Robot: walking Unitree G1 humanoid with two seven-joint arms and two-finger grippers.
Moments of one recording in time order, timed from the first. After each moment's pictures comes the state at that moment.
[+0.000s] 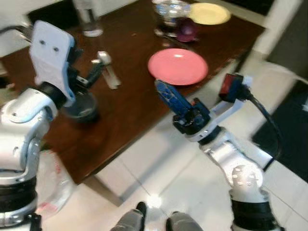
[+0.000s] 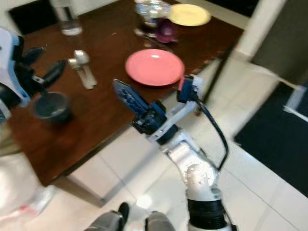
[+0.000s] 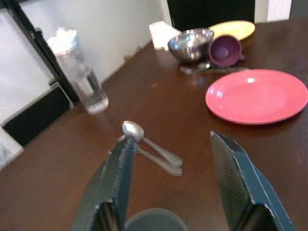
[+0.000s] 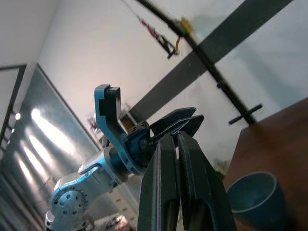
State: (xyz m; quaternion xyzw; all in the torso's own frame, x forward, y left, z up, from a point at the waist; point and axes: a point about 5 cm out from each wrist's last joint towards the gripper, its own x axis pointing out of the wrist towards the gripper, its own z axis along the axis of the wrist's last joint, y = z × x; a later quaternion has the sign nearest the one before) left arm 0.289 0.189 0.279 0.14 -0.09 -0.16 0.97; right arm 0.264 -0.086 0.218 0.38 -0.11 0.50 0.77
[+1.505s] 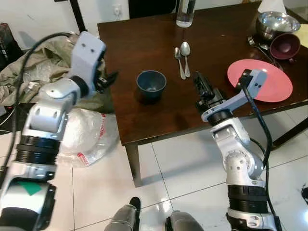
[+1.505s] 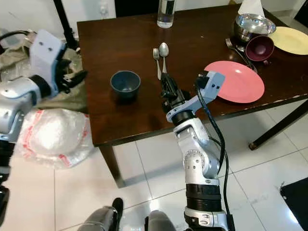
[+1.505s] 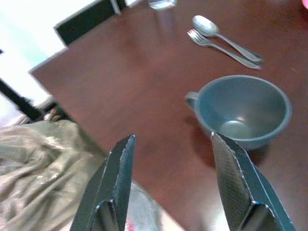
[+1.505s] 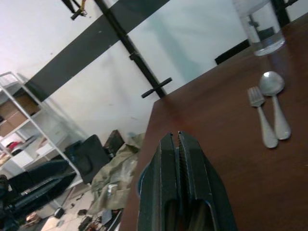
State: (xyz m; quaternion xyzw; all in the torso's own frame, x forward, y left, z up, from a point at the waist) left arm 0.363 0.165 0.231 0.15 0.02 -0.21 0.97; right arm 0.314 -0.135 0.197 0.28 -0.11 0.16 0.94
